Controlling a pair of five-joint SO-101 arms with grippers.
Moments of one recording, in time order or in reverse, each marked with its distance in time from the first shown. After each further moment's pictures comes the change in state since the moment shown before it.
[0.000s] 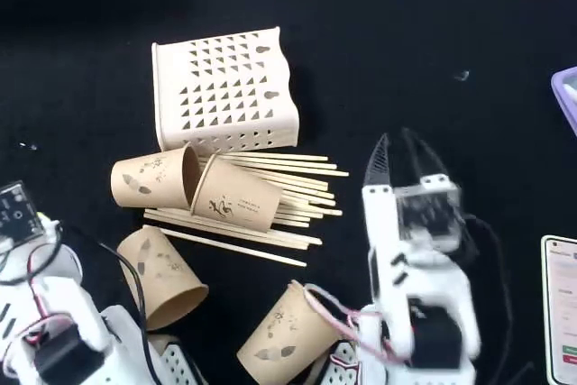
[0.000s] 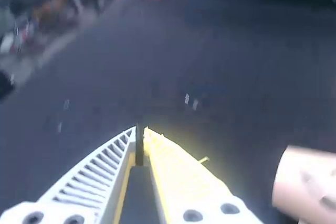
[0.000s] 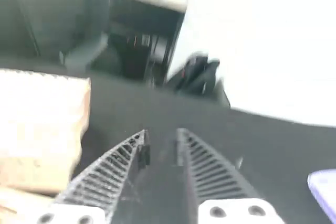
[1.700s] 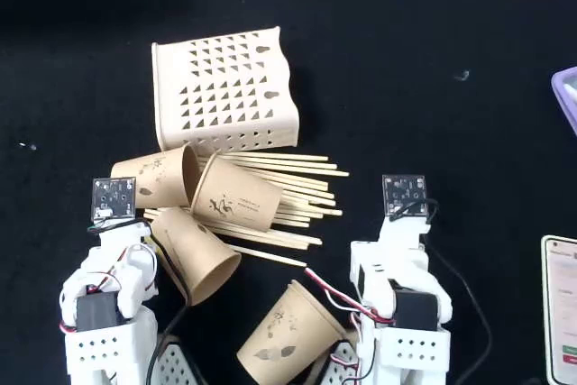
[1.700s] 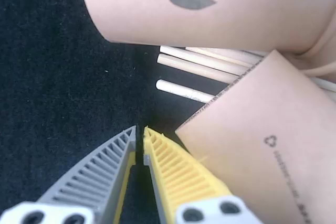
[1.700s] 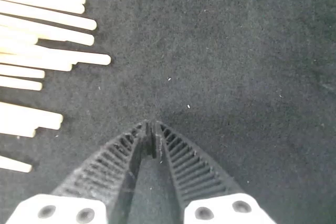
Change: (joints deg) left arm 30.7 0.5 30.9 8.5 9.4; right arm 4.1 0.0 24.3 26.9 -10.7
